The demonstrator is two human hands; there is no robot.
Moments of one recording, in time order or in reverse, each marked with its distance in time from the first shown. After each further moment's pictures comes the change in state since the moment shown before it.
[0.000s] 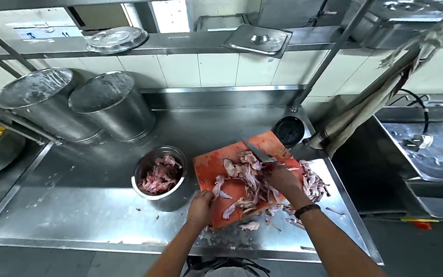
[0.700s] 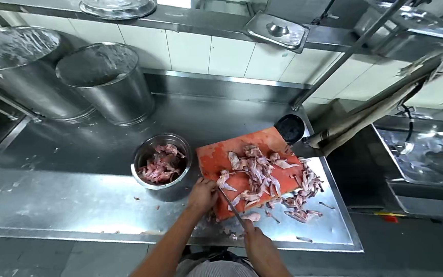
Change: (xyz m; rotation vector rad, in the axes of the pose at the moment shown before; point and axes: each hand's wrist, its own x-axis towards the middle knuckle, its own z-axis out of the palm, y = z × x) left_hand 0.013 -0.021 -0.010 0.035 -0.047 0.076; right_hand -0.219 -0.052 0.097 -0.077 -0.312 -0.118
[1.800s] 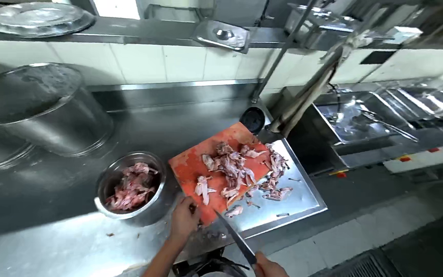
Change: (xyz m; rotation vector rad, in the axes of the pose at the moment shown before) left_hand -0.033 0.011 -0.004 -0.248 -0.024 -0.126; right_hand -0.074 0.065 0.057 0.361 0.004 0.015
